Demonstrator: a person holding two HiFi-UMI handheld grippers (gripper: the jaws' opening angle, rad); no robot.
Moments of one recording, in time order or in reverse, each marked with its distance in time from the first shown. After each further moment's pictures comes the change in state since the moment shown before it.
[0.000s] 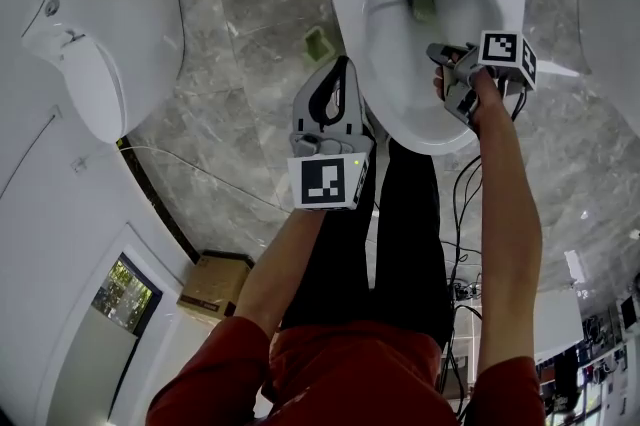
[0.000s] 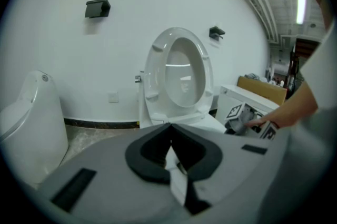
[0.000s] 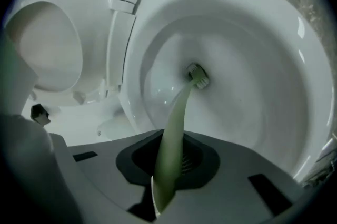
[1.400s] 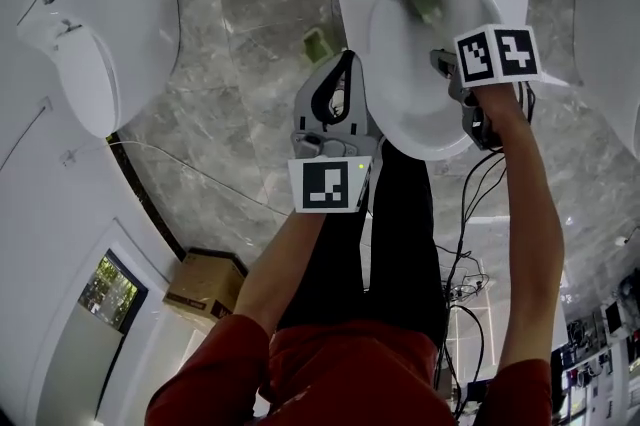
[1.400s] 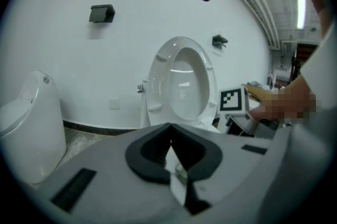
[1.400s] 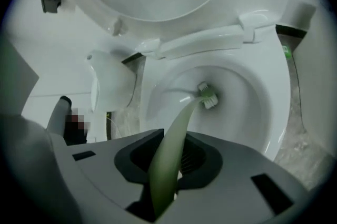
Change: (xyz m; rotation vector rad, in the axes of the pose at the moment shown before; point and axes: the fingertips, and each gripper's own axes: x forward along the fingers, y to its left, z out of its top) left arm 0.005 0.006 0.025 -0.022 -0.010 -0.005; right arm -0.028 0.053 -0.006 -0.756 0.153 -0.390
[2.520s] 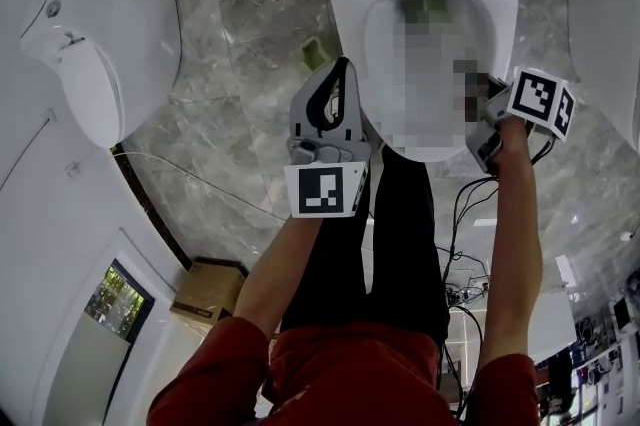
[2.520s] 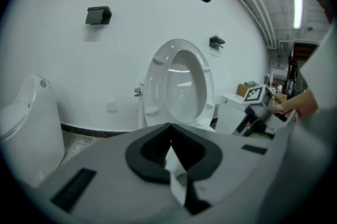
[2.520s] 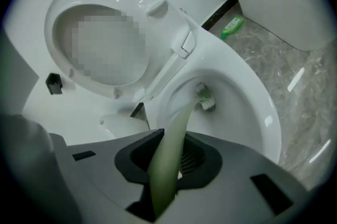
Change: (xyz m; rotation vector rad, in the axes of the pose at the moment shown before) left arm -0.002 -0.004 0.009 0.020 0.001 -0.024; right arm -0.057 -0.021 -0.008 0.506 -0.389 0.275
